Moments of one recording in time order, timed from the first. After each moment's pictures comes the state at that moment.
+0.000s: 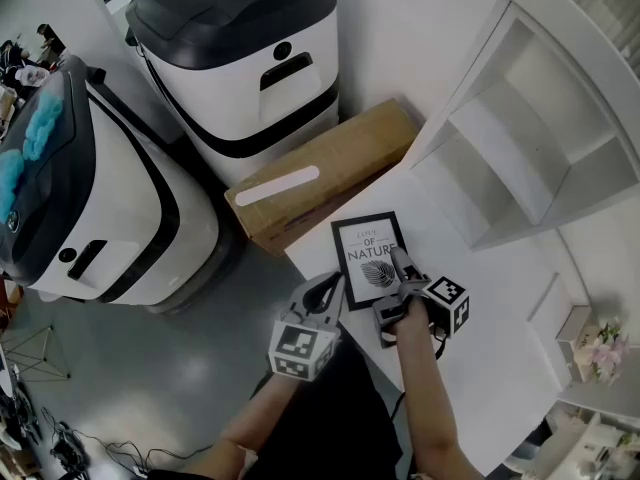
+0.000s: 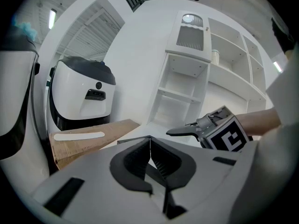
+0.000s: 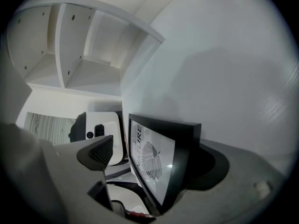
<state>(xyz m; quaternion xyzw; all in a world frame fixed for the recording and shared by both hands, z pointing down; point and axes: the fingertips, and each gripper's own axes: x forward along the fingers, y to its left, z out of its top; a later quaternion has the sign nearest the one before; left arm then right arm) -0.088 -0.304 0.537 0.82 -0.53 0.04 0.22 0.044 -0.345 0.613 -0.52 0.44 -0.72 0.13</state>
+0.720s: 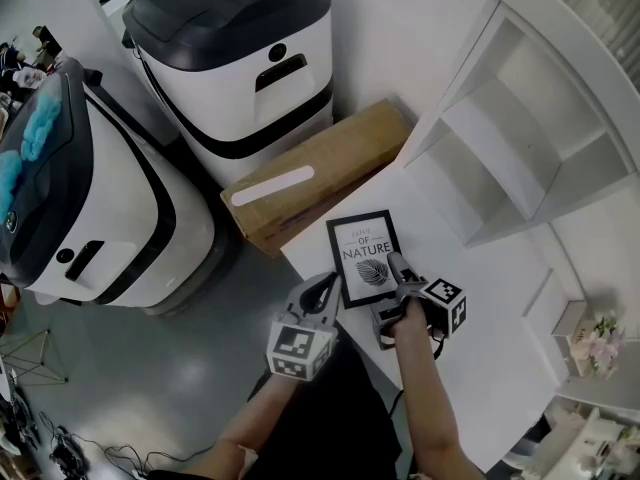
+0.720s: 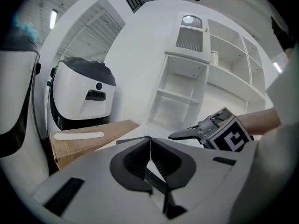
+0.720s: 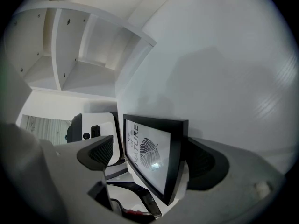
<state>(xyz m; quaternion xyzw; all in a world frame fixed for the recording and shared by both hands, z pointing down) -0.086 -0.298 0.533 0.82 -0.53 0.04 0.22 0.052 -0.328 0.617 -0.53 0.42 -0.73 0.12</state>
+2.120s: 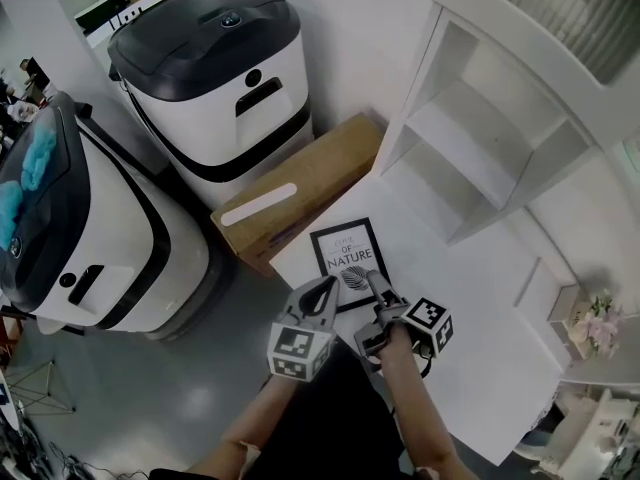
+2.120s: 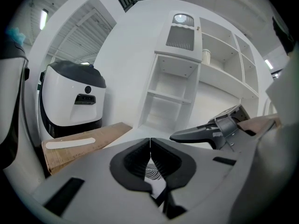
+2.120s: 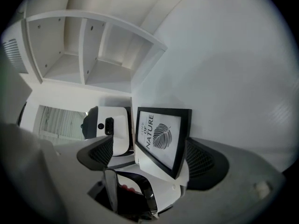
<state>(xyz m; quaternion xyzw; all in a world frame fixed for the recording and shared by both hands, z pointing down) -0.062 -0.302 0.519 0.84 -0.50 0.06 0.19 0.041 -0.298 0.579 -0.50 0.49 -0.70 0.14</state>
